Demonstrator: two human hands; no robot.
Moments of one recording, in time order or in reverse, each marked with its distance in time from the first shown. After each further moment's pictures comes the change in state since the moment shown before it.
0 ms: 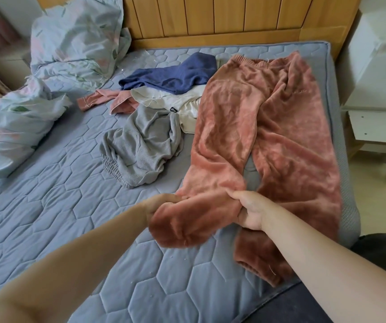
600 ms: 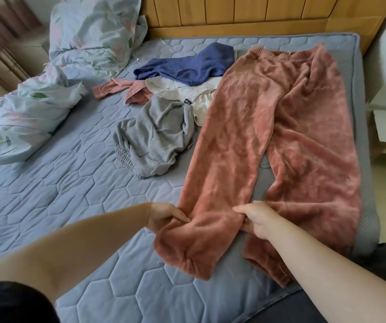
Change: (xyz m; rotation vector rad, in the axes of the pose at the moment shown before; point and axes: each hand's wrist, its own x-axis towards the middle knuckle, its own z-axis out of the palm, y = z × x) left_hand -0.006 -0.025 -0.016 0.220 -0.039 -0.412; right_hand 0.028 0.034 -0.002 -0.112 0.206 -0.063
